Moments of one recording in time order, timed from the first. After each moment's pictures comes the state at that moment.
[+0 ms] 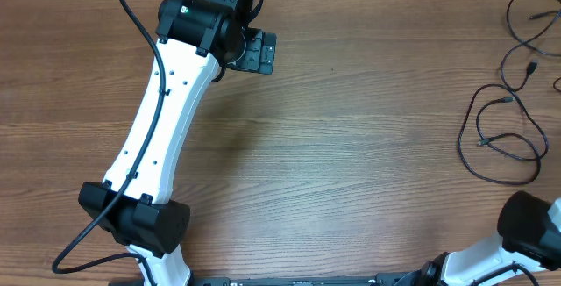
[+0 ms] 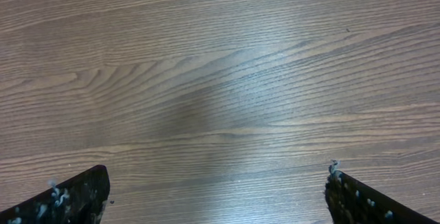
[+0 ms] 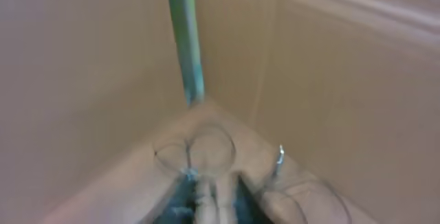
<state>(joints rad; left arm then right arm) -0.37 1.91 2.15 -1.38 -0.11 -0.23 -0.47 1.82 2.50 -1.20 0.27 0.23</state>
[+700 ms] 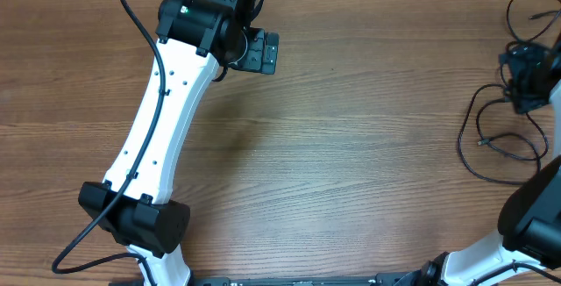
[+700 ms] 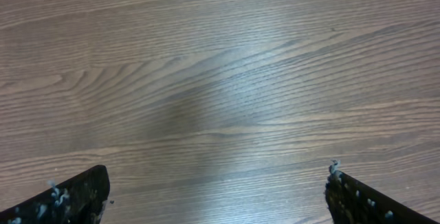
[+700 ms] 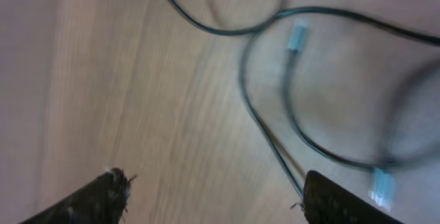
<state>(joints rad) -0.37 1.91 2.15 -1.38 -0.07 -0.23 -0.47 1.82 1.45 -0.66 -0.15 0.83</state>
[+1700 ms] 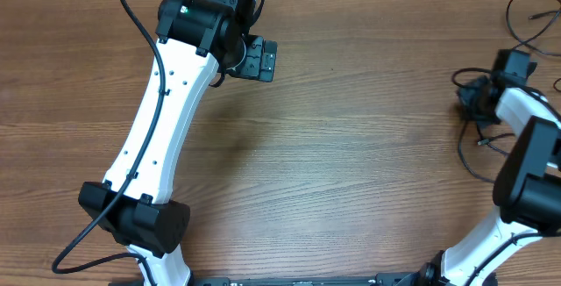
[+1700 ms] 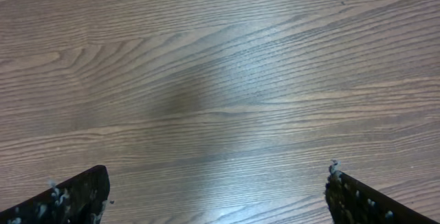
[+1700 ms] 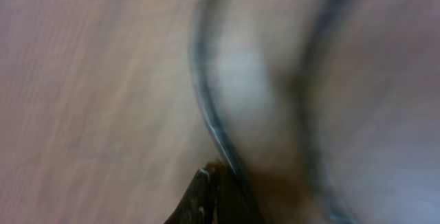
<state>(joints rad) -0.37 1.91 2.15 -1.45 -0.06 -0.23 -0.37 2.01 1.23 -0.38 0.02 0.75</state>
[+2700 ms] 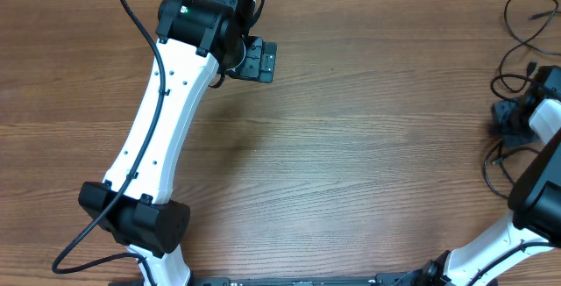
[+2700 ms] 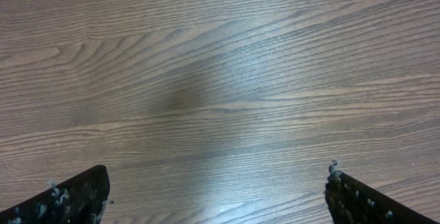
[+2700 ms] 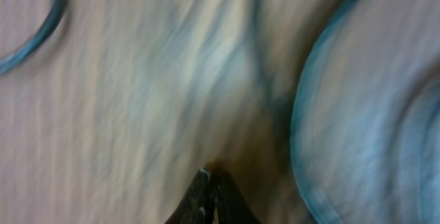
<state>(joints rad) -0.37 1.91 2.15 -1.46 -0.06 -0.23 -0.54 1.98 1.24 -0.49 0.01 0.83</state>
